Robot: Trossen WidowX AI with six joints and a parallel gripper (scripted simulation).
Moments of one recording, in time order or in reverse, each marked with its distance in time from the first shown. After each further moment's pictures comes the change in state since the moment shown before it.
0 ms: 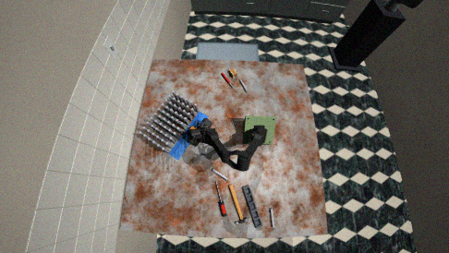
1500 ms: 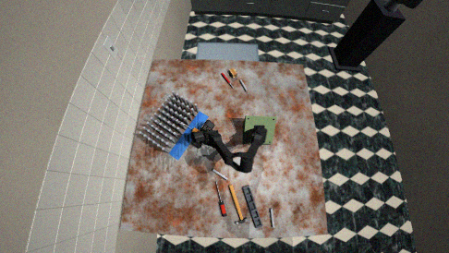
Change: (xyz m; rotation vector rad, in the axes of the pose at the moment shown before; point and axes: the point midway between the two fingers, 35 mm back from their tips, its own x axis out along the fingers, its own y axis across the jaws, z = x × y) arm -0.006 0.000 0.020 0.001 -0.001 0.001
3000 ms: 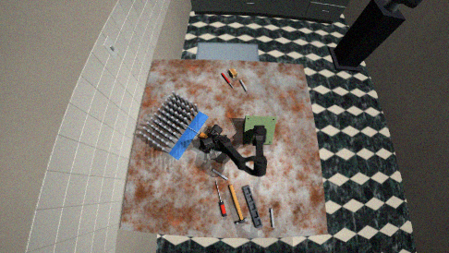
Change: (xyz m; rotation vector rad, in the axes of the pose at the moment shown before) arm -0.033 0.000 0.050 0.000 0.000 -0.001
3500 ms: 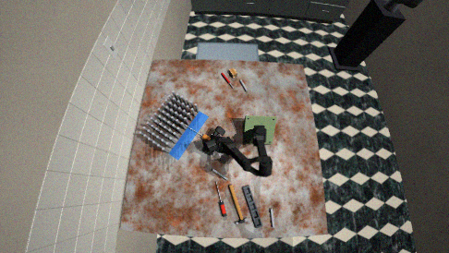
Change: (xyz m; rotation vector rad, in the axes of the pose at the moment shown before) arm -0.012 0.000 0.018 -0.001 0.000 0.000
